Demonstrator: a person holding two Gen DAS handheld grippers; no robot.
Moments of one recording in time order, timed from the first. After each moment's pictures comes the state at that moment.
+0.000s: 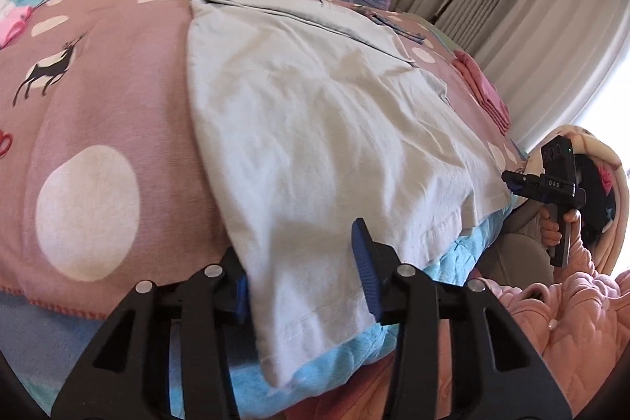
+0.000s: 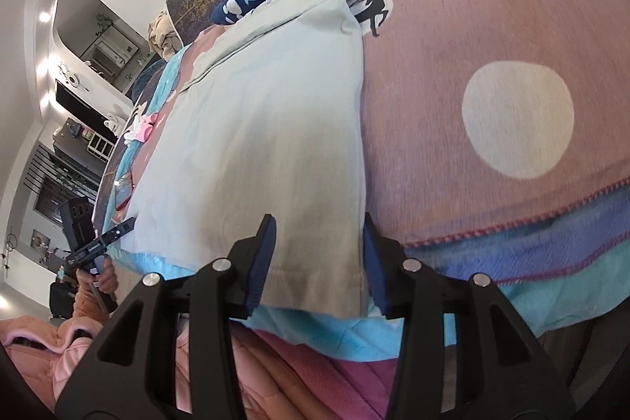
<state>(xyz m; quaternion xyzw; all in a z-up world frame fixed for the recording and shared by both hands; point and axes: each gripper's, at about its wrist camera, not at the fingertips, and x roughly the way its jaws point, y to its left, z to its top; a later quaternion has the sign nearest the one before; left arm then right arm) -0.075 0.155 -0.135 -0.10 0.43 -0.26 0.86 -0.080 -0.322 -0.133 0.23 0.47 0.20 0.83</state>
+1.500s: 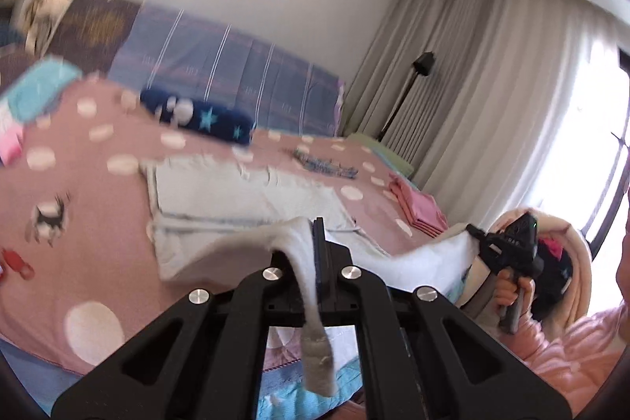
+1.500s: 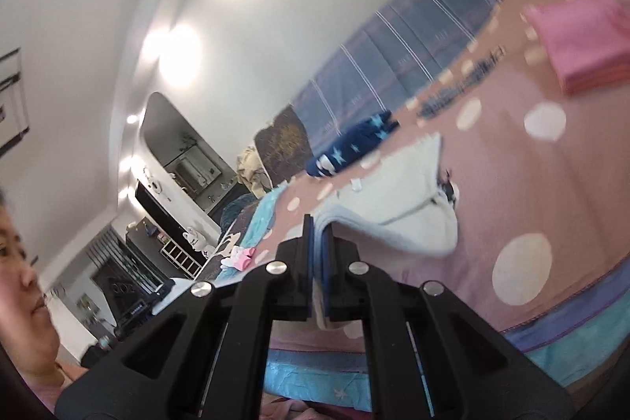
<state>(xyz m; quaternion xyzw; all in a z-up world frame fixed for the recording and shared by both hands) -0.106 0.148 -0.003 -0.17 0.22 -0.28 0.92 -0.110 -0.377 -0.028 0.35 0.21 0.25 0.88</state>
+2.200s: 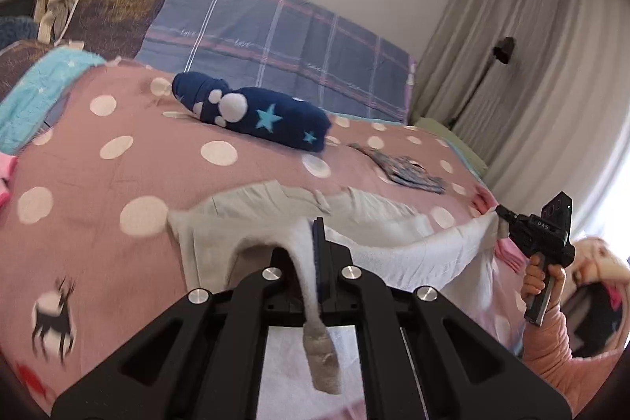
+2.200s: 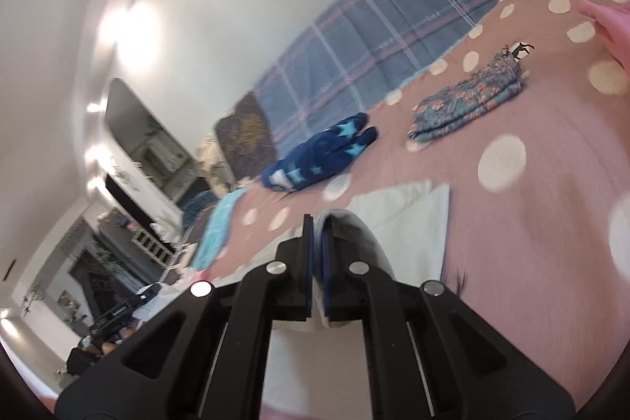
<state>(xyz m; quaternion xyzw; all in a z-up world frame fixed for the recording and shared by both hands) 0.115 0.149 0.002 -0.15 0.30 -0.19 0.92 0.139 -0.347 -0.019 0.31 0.27 0.20 0.89</state>
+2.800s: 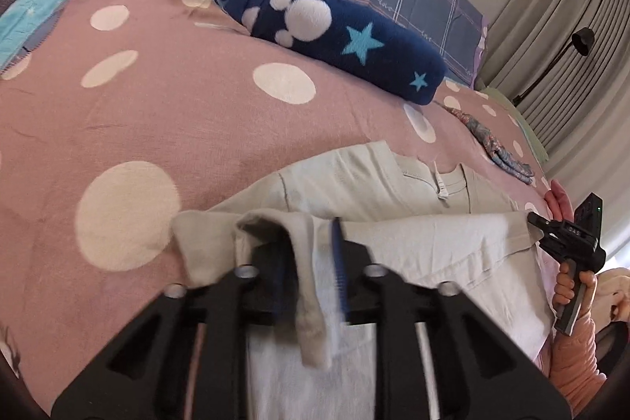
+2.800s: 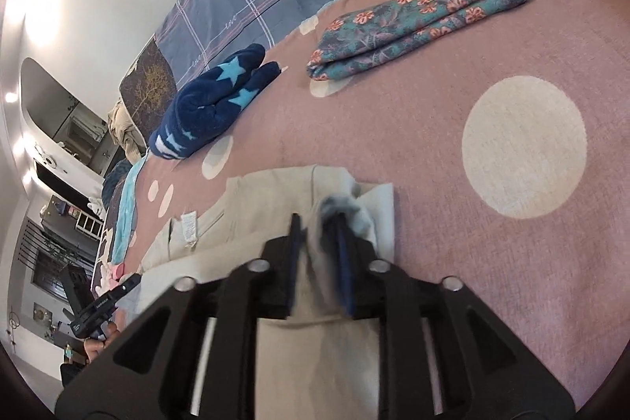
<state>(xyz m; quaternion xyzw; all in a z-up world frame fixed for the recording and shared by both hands) 0.236 0.163 -0.102 -0.16 0.41 -0.13 0.89 0.244 -0.332 -0.111 0.28 0.41 0.13 0.85</state>
